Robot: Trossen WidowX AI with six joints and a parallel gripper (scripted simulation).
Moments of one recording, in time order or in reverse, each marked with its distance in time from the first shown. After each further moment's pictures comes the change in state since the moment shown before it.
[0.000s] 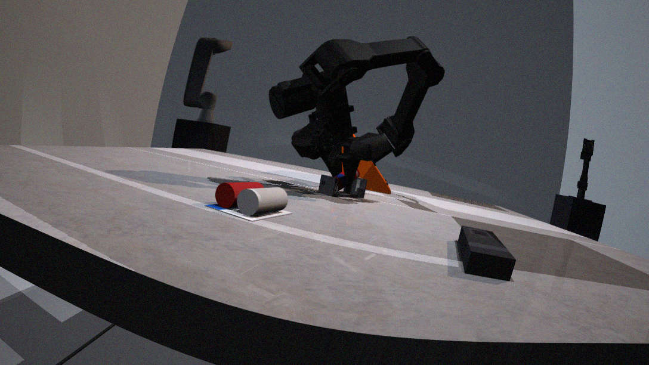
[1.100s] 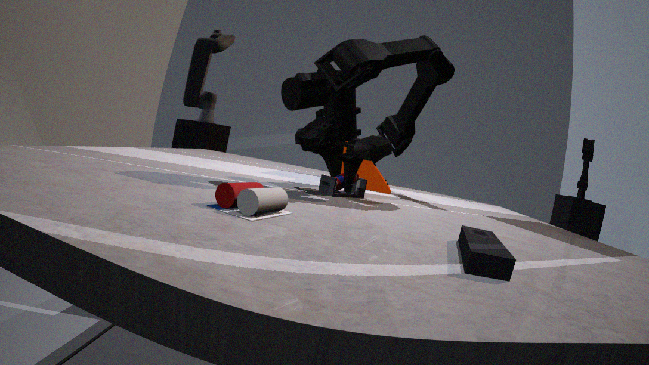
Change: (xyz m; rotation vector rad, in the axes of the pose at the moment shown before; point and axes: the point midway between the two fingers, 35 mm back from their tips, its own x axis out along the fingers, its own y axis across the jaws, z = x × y) arm 0.003 -0.001 0.000 0.009 -0.135 -0.030
